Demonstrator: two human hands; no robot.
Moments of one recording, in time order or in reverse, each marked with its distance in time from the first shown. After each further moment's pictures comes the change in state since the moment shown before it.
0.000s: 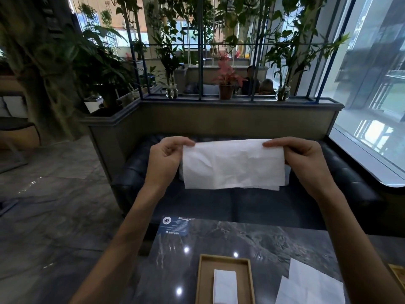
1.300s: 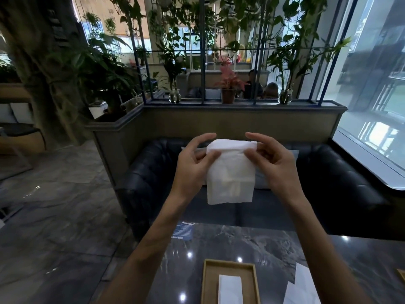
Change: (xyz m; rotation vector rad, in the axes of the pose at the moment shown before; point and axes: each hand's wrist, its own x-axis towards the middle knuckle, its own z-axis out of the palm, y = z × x) left_hand -0.013 0.024 0.036 -0.309 -0.162 -0.025; right_hand -0.002 -0.002 0.062 0.030 0.084 -0.036
